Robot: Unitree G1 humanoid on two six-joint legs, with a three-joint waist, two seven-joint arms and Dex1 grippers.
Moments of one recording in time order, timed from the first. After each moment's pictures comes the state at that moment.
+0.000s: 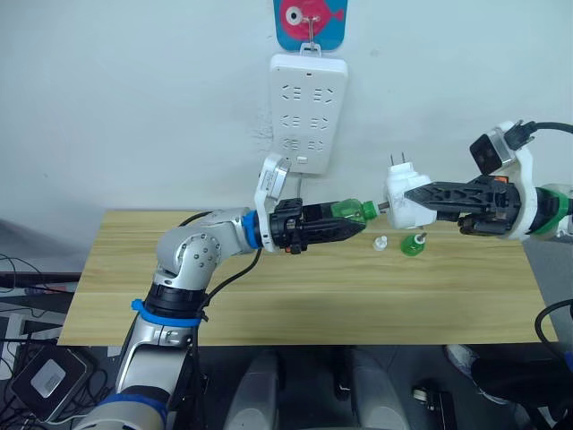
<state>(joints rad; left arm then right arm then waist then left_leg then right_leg) -0.68 0.33 -0.06 -0.07 -0.87 0.88 -1.03 -0.73 -0.99 -0.11 0.20 1.94 1.47 0.35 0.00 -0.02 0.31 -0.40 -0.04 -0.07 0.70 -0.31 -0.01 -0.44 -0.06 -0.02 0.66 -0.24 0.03</state>
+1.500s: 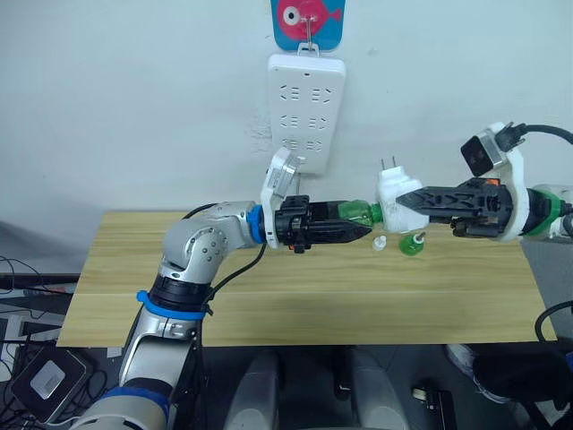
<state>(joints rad) -0.71 0.32 -0.09 -0.05 -0.81 0.85 -1.10 -0.73 -0.99 -0.06 0.13 1.94 1.42 0.35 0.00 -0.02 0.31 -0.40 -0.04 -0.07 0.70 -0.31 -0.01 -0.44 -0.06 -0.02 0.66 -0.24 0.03</state>
